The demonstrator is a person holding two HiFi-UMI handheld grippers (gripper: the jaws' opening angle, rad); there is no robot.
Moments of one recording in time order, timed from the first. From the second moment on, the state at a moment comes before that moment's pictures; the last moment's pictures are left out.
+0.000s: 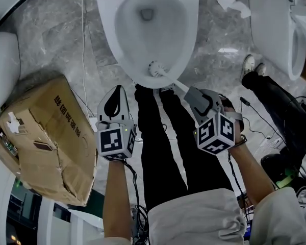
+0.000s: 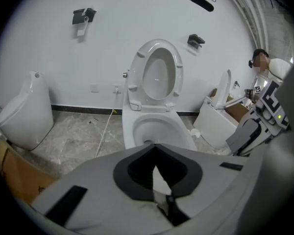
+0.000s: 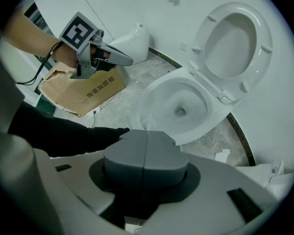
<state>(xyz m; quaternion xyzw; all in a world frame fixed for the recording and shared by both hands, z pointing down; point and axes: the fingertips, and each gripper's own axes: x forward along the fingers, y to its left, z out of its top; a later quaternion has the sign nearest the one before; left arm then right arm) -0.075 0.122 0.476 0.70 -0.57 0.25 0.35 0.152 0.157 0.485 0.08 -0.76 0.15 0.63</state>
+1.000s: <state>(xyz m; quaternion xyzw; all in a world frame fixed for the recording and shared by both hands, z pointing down) -0.108 0.081 0.492 0.72 -0.53 0.26 0.36 0.064 0.116 0.509 0.19 -0.80 0.27 0.49</state>
